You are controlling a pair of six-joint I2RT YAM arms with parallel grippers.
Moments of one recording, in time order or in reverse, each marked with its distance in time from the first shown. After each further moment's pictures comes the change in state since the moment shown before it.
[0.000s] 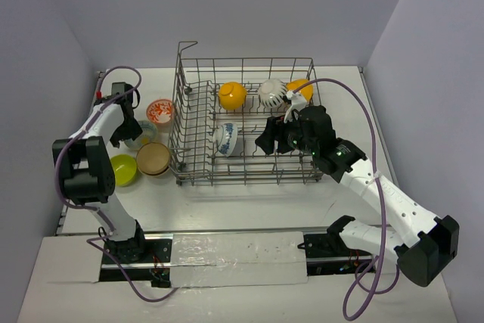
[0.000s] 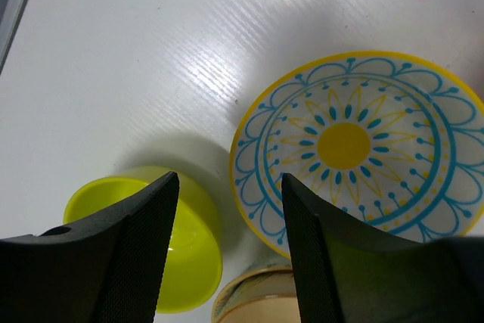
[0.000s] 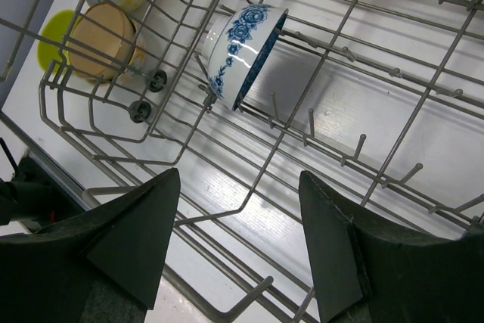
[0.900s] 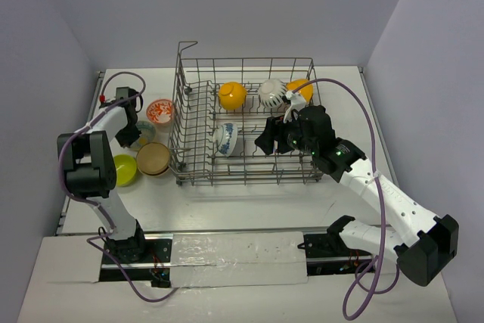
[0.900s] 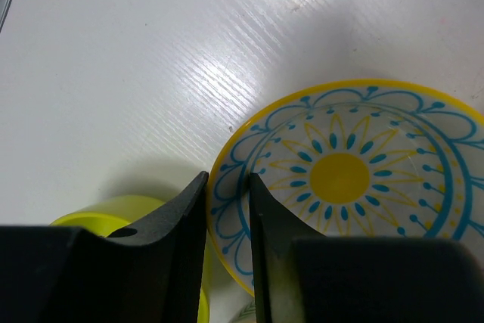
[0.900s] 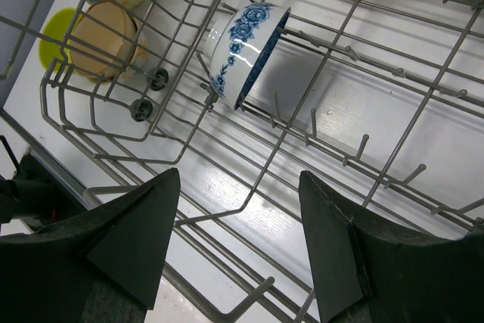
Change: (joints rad) left arm -0.002 0.066 -0.050 0.115 -0.040 -0.001; right arm 0.000 0.005 0.000 0.002 -0.007 0.000
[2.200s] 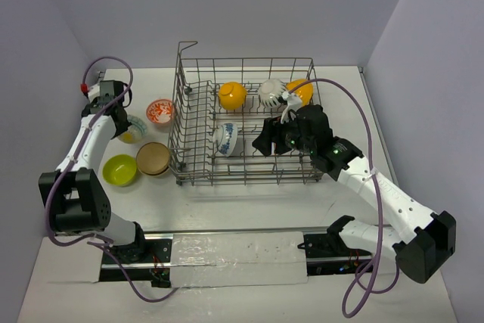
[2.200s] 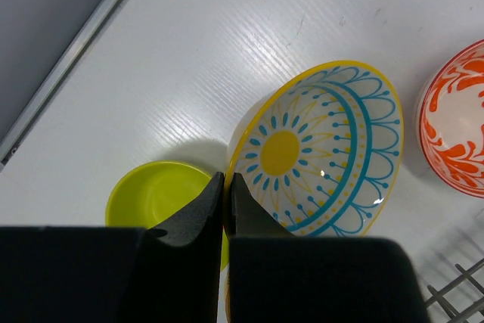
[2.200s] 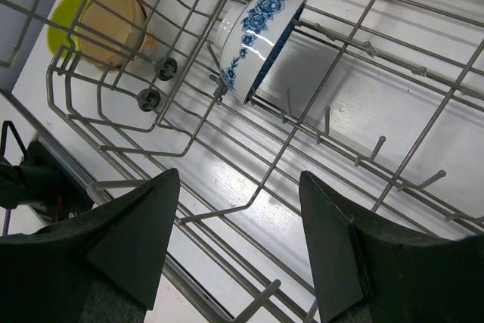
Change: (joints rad) left arm -0.003 -0.308 -0.026 -0.051 -0.014 -0.005; right arm 0.000 0.023 0.000 0.009 -0.049 -0.006
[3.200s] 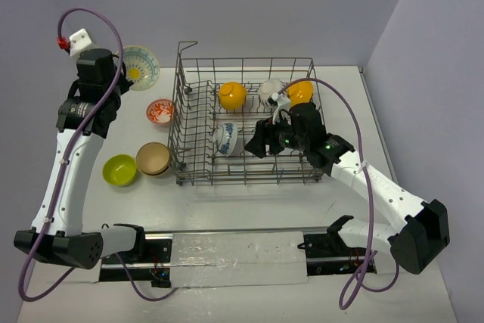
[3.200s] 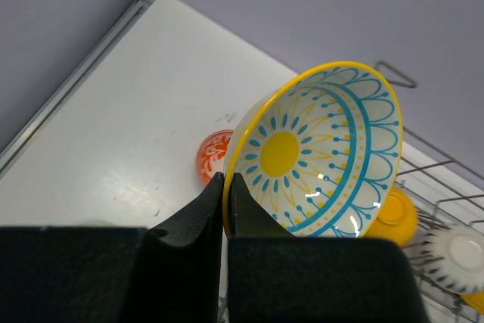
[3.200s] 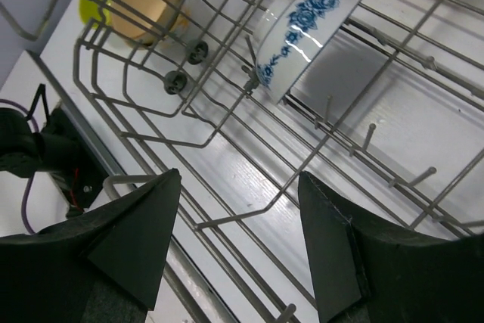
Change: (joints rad) left arm -0.209 -0.243 0.338 0.008 -0.002 0.001; right arm 0.000 0.077 0.000 0.054 -0.131 -0.042
